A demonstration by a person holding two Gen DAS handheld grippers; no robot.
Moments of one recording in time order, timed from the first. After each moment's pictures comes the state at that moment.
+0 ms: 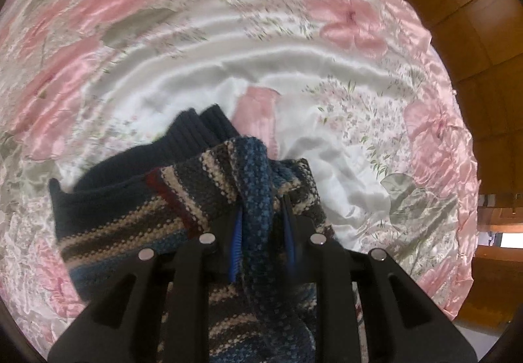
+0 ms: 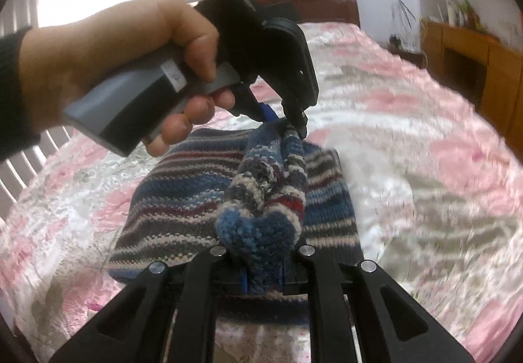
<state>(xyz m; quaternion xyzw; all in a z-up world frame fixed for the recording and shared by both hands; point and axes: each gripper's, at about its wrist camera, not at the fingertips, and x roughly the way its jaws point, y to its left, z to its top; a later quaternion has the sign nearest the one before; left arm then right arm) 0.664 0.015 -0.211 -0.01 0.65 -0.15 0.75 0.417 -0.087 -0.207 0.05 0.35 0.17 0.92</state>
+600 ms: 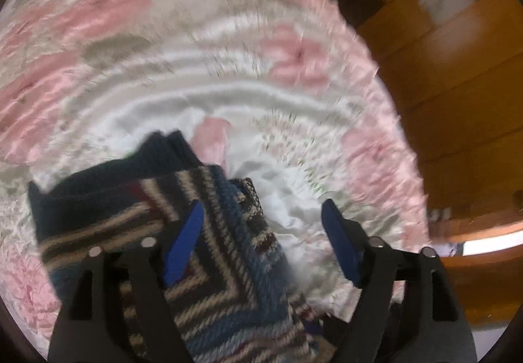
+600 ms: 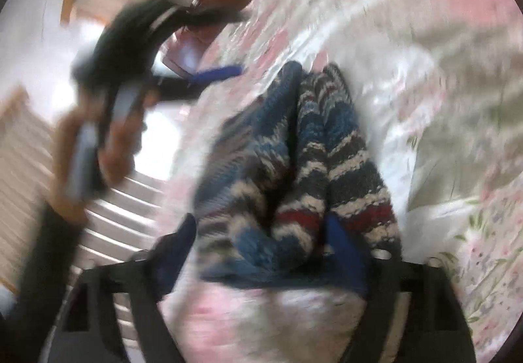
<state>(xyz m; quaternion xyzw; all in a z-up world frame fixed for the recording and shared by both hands) 0.647 0.043 -0.161 -0.12 0.58 -0.24 0.77 0.449 -0.178 -0.271 0.39 0.44 0.31 0.75</state>
